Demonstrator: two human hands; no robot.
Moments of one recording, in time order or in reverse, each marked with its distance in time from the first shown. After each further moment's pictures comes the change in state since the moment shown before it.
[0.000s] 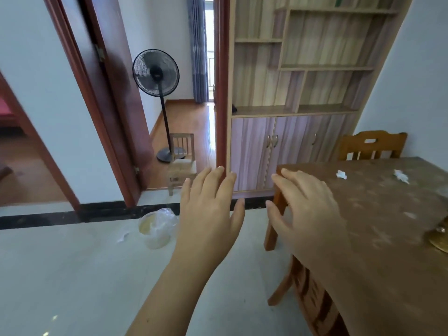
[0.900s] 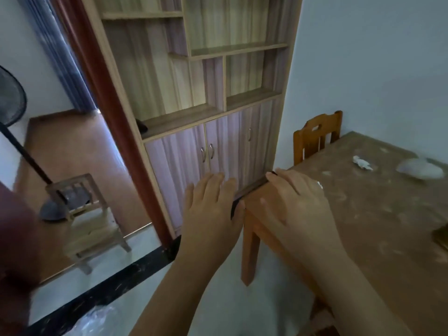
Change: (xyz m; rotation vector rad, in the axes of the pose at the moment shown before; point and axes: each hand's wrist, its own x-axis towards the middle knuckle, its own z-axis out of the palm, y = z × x) left_hand 0.327 -0.089 0.334 -0.320 -0.174 0.406; right_hand 0.223 0.205 0.269 -0.271 0.105 0.353
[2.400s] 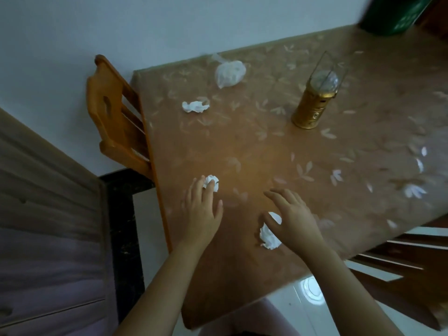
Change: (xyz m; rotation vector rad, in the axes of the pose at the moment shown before) left_hand 0.223 0.041 0.445 -0.603 -0.662 0.842; right_hand -0.006 0.228 0.168 -0.476 -0.060 1.303
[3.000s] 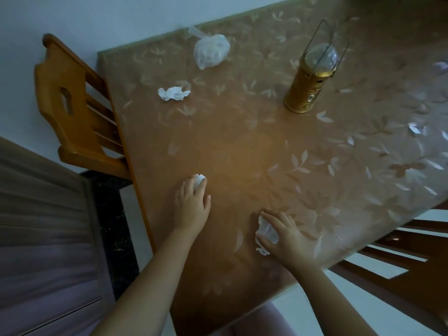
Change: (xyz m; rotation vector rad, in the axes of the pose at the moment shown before) left_hand 0.035 -0.033 0.073 -0.010 -0.261 -0.060; right_hand -0.029 0.052 0.066 0.146 -0.113 0.194
